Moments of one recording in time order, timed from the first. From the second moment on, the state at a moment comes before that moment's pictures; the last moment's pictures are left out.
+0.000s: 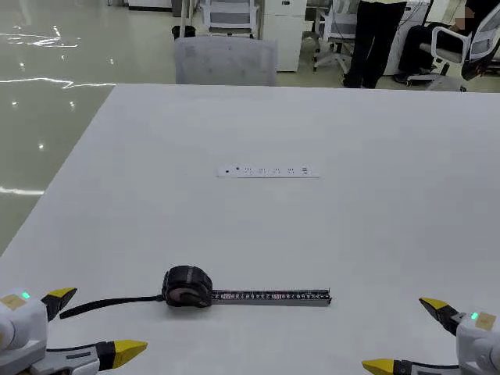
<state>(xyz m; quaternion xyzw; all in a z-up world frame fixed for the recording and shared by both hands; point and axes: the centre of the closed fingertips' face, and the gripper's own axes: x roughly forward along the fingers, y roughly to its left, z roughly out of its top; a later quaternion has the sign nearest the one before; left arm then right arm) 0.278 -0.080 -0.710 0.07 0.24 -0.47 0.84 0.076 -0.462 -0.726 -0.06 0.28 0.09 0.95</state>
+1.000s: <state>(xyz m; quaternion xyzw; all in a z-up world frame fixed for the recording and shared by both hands) 0.262 -0.075 -0.723 0.10 0.25 -0.47 0.84 0.058 -0.467 -0.735 -0.08 0.31 0.11 0.94</state>
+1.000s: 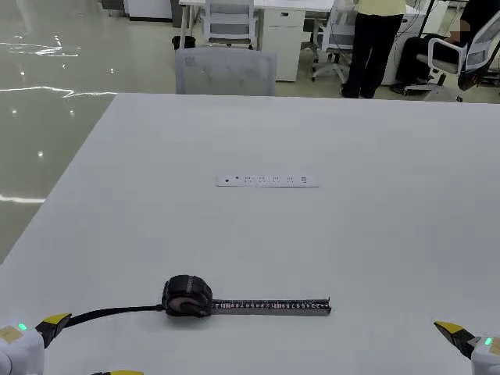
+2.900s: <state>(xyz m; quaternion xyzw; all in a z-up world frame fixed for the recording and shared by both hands) 0.284 -0.156 -0.709 0.09 0.26 -0.41 0.87 0.096 -0.441 -0.723 -0.15 0.35 0.21 0.90</state>
